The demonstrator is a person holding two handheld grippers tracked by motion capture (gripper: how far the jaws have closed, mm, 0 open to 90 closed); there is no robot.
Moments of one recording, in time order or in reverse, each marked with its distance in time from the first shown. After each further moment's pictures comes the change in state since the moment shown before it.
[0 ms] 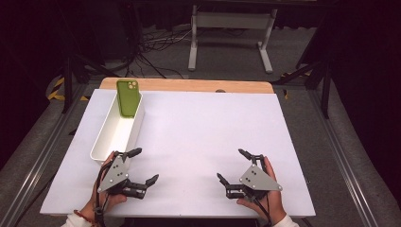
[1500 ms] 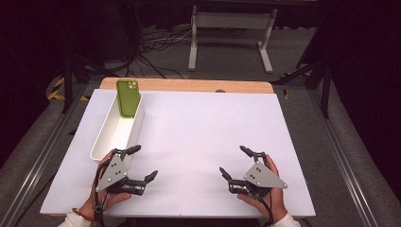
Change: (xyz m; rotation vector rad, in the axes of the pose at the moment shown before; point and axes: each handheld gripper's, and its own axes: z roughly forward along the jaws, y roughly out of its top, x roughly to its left) left arm 0.004 0.004 -0.003 -0.023 0.026 0.021; right arm -0.009 0.004 -0.003 -0.035 -0.013 0.025
